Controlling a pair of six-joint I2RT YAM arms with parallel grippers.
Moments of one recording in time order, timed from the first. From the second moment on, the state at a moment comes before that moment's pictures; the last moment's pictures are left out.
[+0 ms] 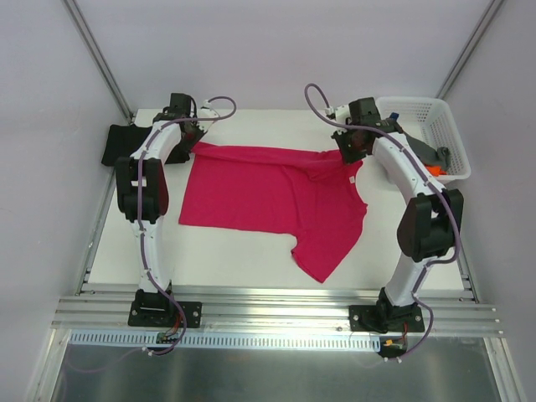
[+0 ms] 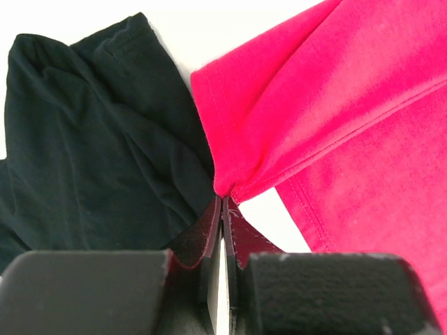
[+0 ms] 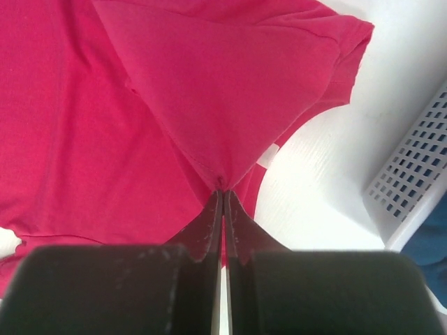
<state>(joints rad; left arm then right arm) -0.05 2.21 1.88 -0.65 0.05 0.69 0.26 1.83 1.67 -0.82 -0.05 -0.27</state>
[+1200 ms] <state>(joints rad) -0.06 2.16 1.78 -0.64 0.05 0.68 0.22 1.75 1.54 -0.81 -0.08 -0.25</state>
